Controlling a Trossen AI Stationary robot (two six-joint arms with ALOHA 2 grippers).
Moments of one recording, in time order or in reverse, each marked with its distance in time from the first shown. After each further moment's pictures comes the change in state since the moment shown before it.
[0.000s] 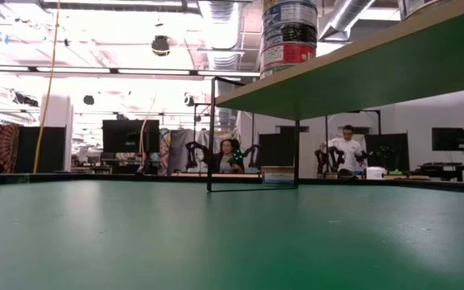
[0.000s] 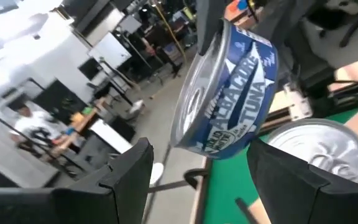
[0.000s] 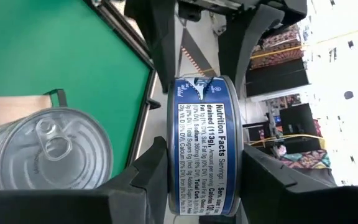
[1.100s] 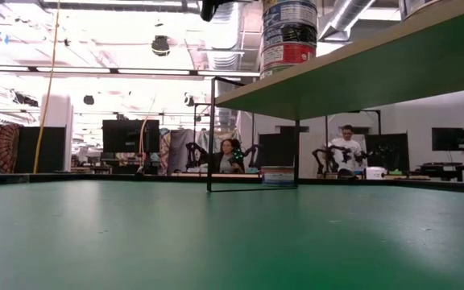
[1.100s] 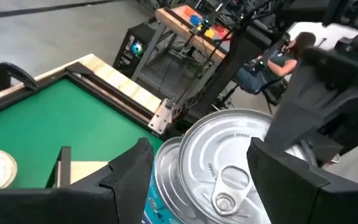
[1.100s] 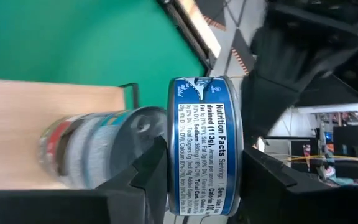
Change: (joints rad) left arm 0.205 0.038 0.000 -0.072 0.540 -1.155; right arm 0.025 0.051 0.000 -0.161 -0.133 0.091
